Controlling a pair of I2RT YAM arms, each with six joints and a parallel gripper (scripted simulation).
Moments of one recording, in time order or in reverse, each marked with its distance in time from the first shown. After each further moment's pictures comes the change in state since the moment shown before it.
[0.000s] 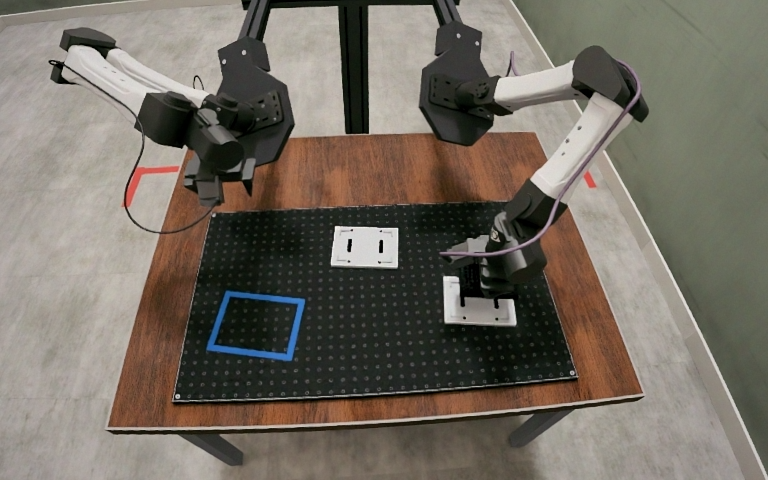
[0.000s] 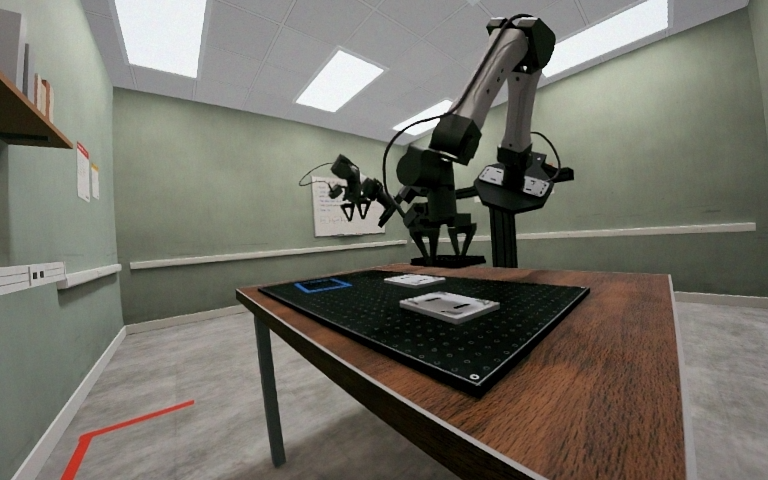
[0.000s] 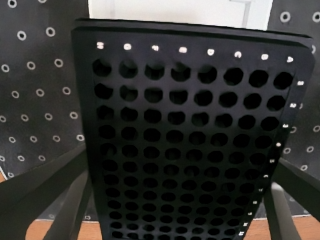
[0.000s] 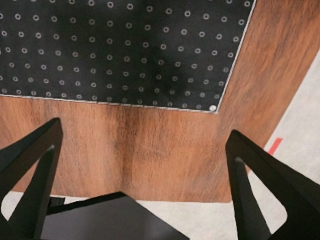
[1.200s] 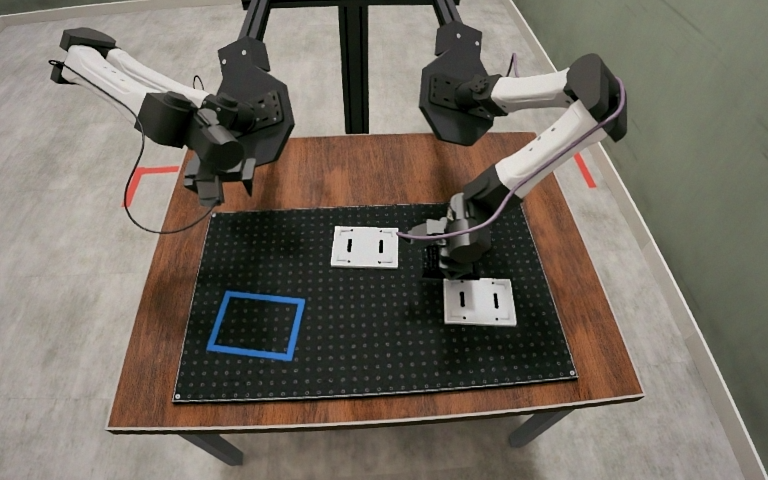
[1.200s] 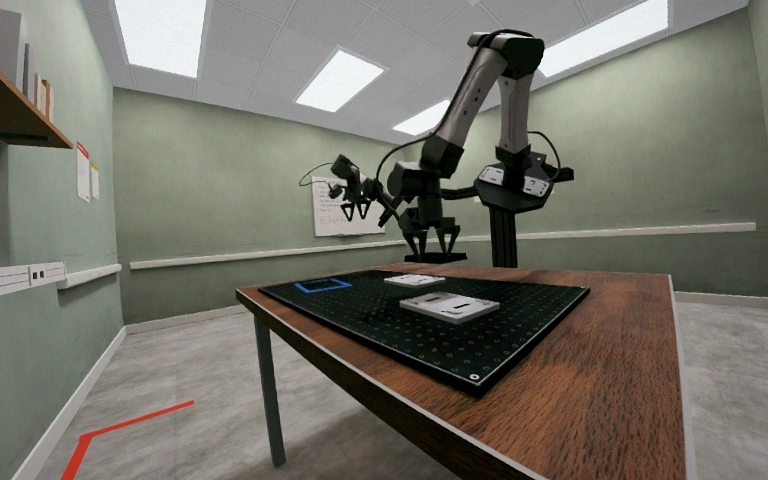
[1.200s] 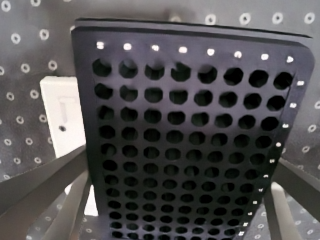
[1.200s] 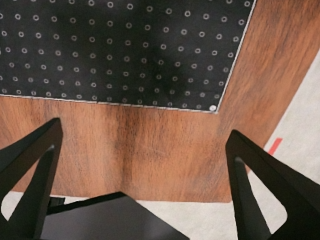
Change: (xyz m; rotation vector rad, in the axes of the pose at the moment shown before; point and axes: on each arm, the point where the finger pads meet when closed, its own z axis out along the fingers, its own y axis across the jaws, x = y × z) left arm -0.082 -0.045 0.000 0.011 -0.006 0.002; right arm 0.000 0.000 0.000 0.000 0.000 0.000
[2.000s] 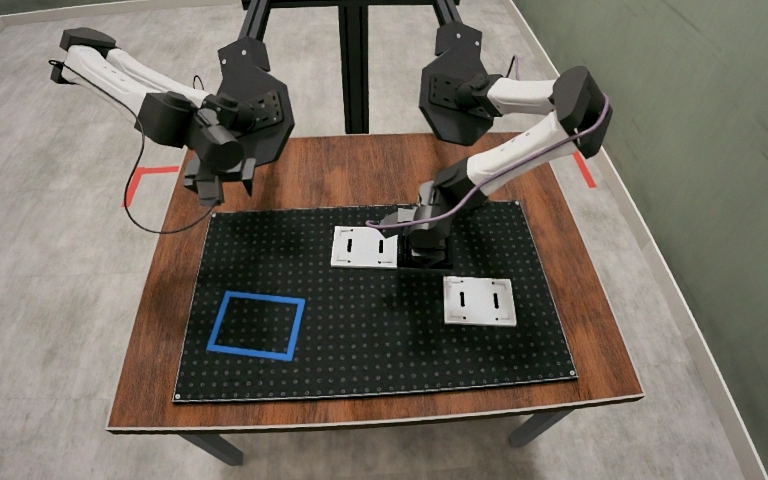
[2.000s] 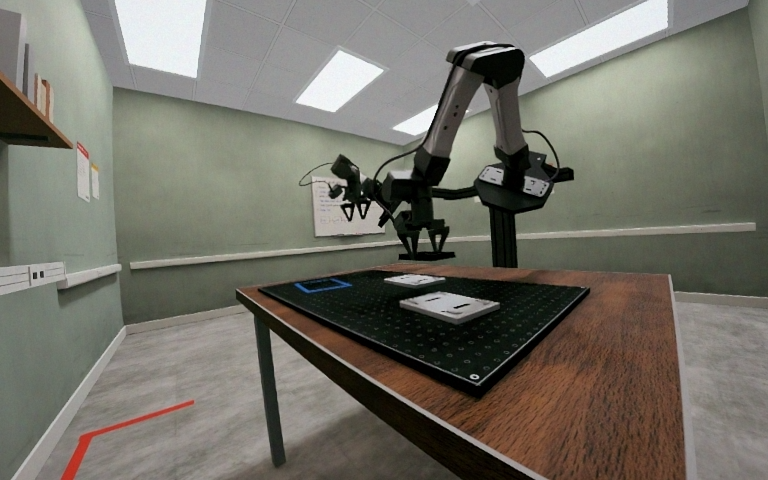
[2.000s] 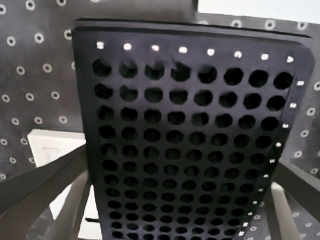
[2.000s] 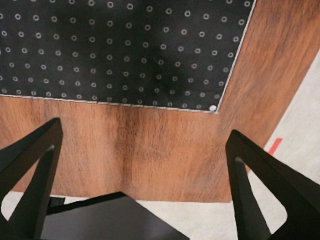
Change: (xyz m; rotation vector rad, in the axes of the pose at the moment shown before) left arm -0.057 -0.025 0.001 -0.010 0.006 -0.013; right arm 0.000 0.000 0.000 0.000 0.000 0.000
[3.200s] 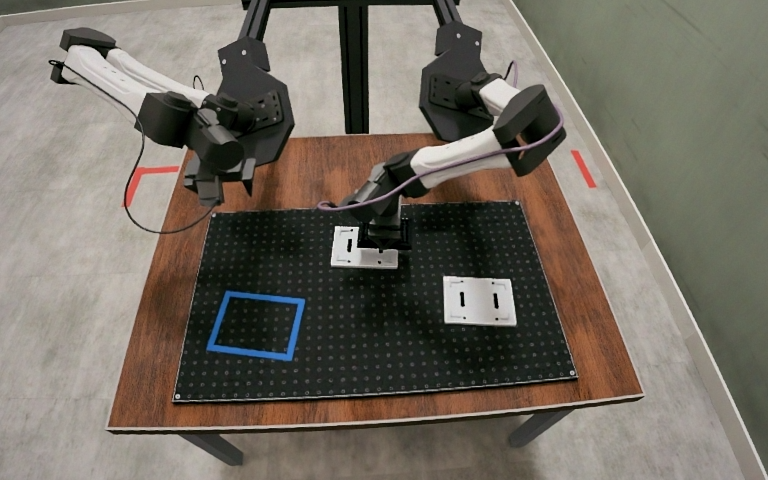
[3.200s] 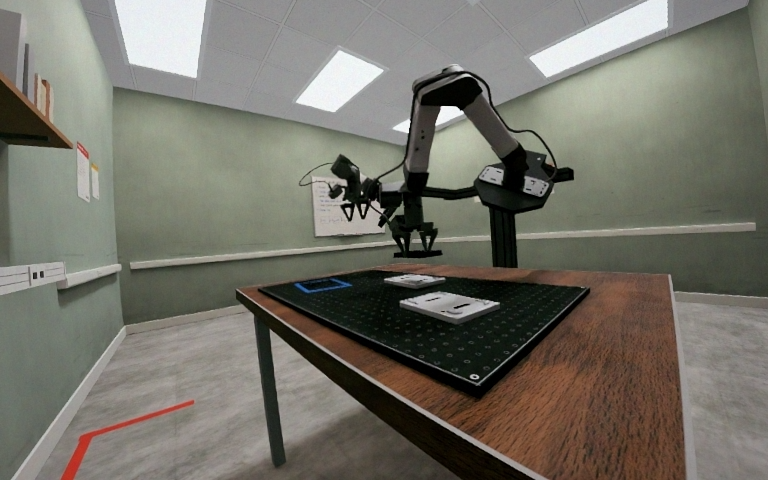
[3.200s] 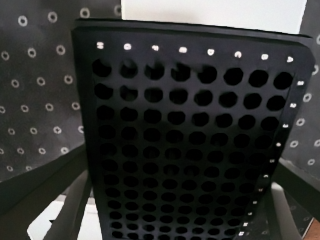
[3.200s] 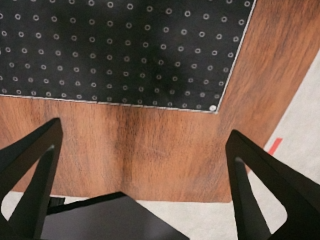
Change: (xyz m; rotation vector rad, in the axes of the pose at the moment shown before) left arm -0.093 -0.049 0.002 -0.001 0.006 0.003; right arm 0.000 0.000 0.000 0.000 0.000 0.000
